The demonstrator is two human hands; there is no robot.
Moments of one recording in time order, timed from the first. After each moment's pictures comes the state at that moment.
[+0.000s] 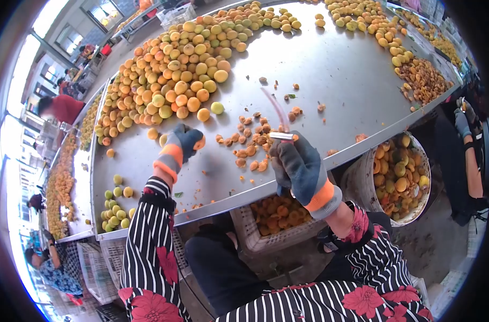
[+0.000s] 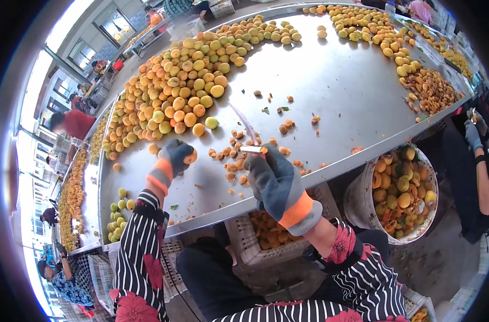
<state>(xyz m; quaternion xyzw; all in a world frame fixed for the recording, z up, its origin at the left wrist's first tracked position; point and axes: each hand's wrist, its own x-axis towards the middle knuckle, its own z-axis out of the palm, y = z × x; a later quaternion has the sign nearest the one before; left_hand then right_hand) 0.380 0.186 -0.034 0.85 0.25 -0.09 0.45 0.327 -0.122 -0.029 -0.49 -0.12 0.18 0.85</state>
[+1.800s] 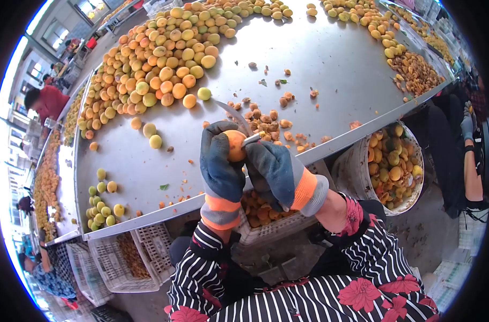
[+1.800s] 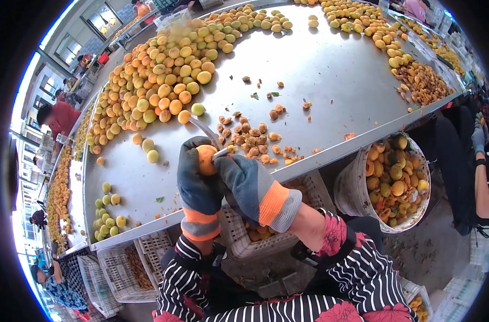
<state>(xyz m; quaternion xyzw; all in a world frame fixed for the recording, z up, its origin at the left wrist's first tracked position) 0.301 0.035 -0.046 0.81 -0.06 0.31 0.49 0.320 -0.105 -0.030 -0.60 -0.16 0.28 0.73</state>
